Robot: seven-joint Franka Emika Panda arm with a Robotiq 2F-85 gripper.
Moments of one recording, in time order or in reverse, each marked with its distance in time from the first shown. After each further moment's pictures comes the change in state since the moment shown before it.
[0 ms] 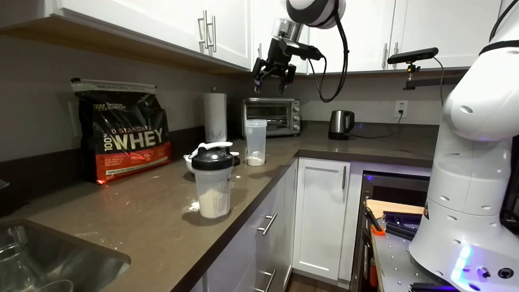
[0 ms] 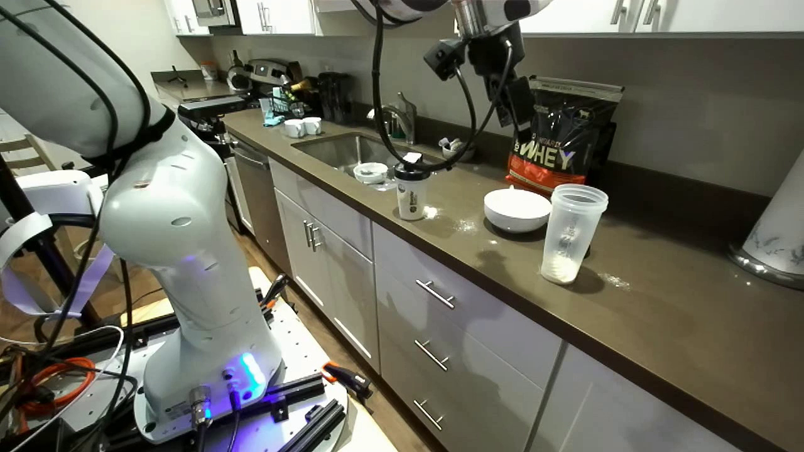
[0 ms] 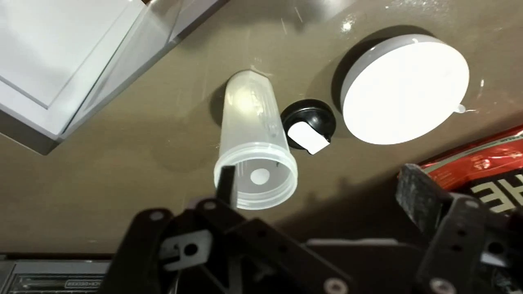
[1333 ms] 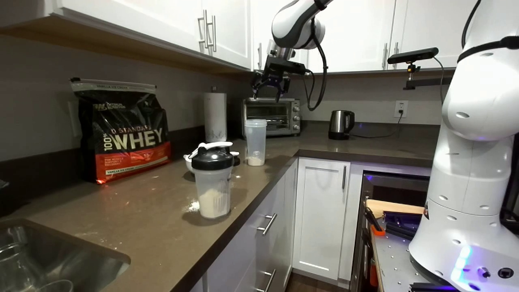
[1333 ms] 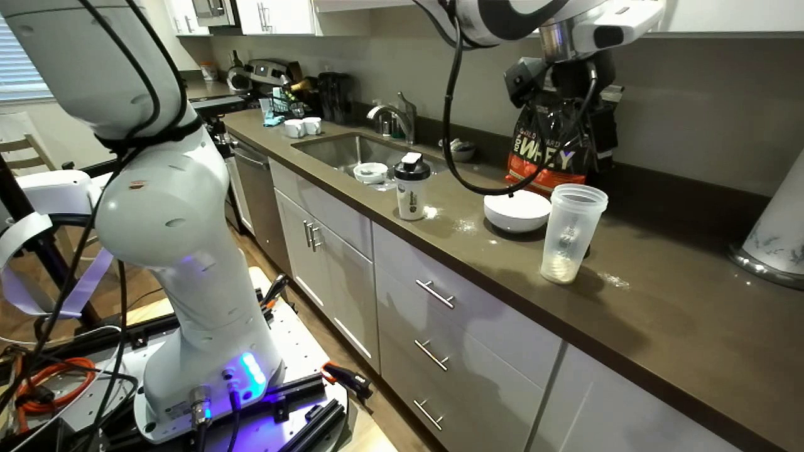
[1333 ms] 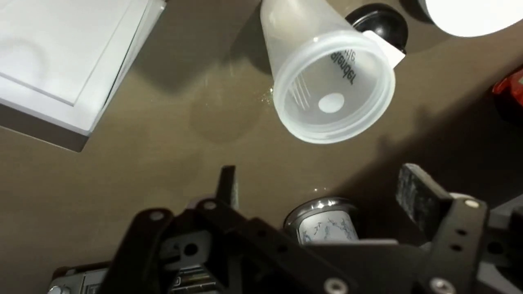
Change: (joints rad) arm -0.039 0.312 -0.114 0.233 0.000 0.110 0.108
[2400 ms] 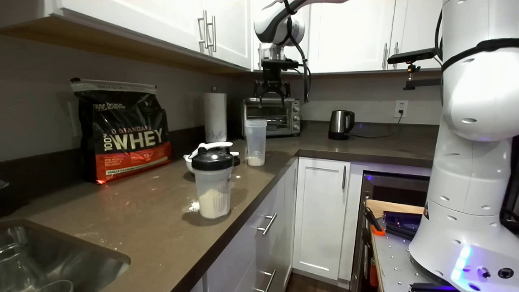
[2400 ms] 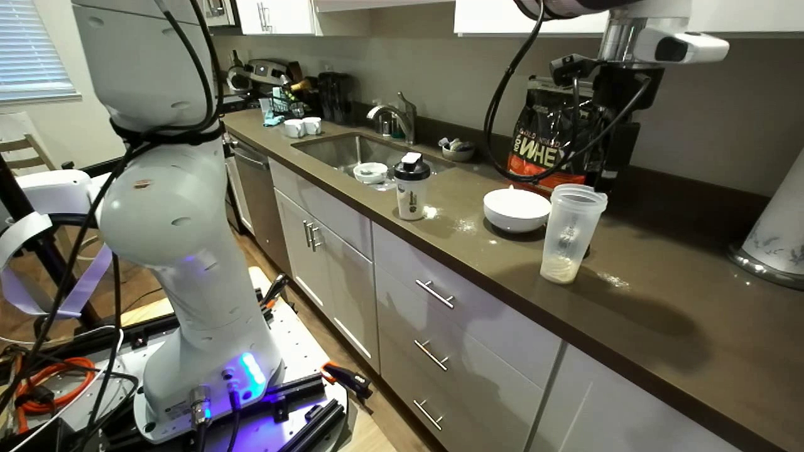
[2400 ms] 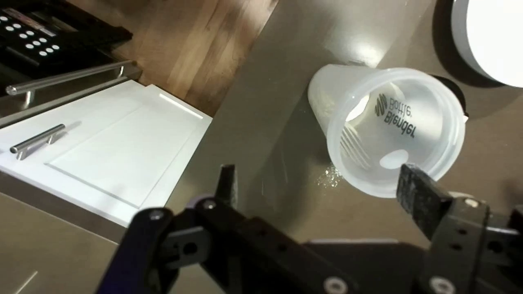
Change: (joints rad) arm 0.041 0.267 -0.114 0.402 0.142 -0.568 -0.025
